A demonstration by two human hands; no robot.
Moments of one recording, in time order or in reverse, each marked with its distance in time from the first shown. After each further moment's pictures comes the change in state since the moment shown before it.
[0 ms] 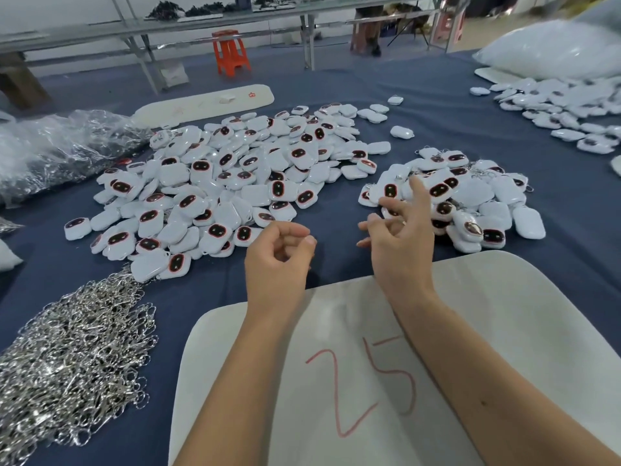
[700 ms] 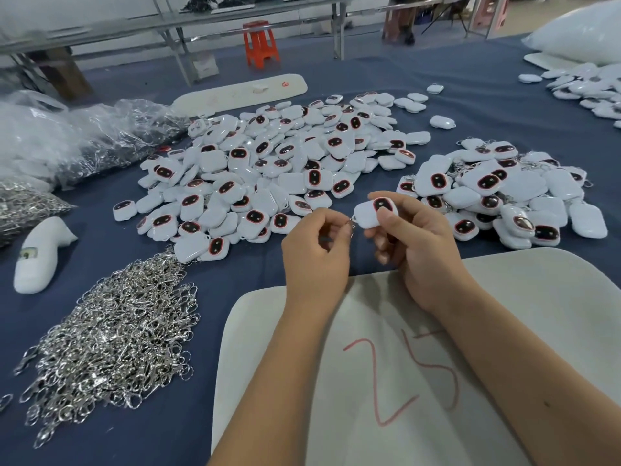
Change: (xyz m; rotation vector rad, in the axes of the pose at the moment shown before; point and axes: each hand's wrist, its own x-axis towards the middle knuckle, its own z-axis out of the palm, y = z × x) left_hand -0.001 0.002 -0.002 0.267 0.038 0.292; right_hand -0.013 -0.006 0.008 0.421 -0.473 0.202
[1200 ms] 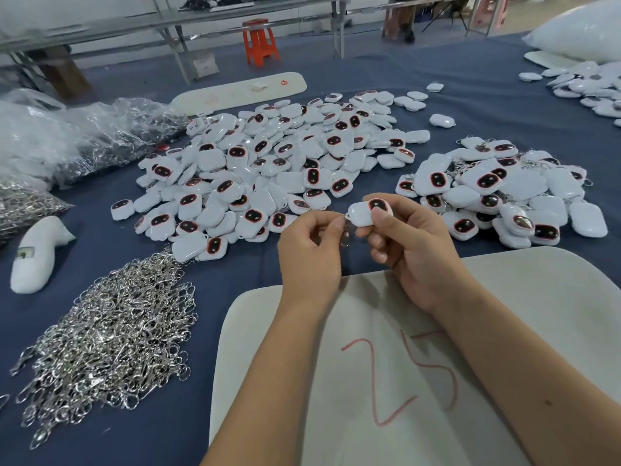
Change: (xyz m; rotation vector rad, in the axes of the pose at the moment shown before) left_hand 0.005 -0.003 0.002 -0.193 0.001 -0.187; right_hand 0.000 0.000 0.000 0.130 -0.089 0.051
